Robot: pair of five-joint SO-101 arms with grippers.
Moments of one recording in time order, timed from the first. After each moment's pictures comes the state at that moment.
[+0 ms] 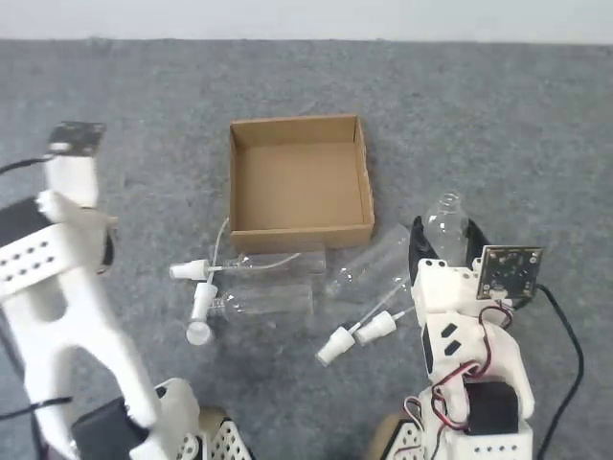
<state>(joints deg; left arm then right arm) -34.6 -21.6 21.7 90.6 -23.3 -6.8 -103.0 79.1 49.7 -5.3</state>
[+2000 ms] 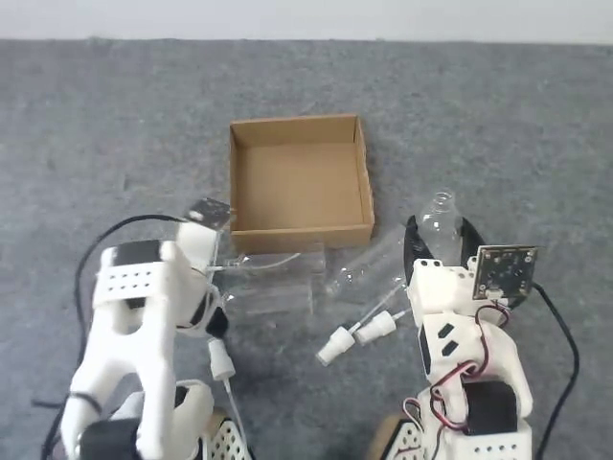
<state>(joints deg) -11.4 -26.6 57.2 78.3 -24.6 -8.4 -102.9 79.4 49.0 -5.3</state>
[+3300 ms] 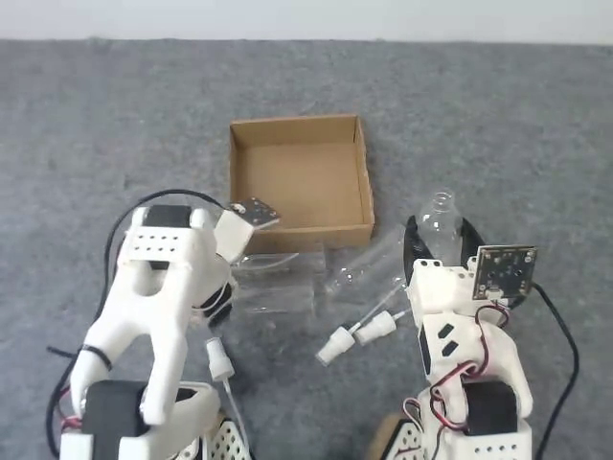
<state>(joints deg) -2.8 -15.7 42.2 92.0 -32.3 -8.4 -102.9 79.4 49.0 -5.3</state>
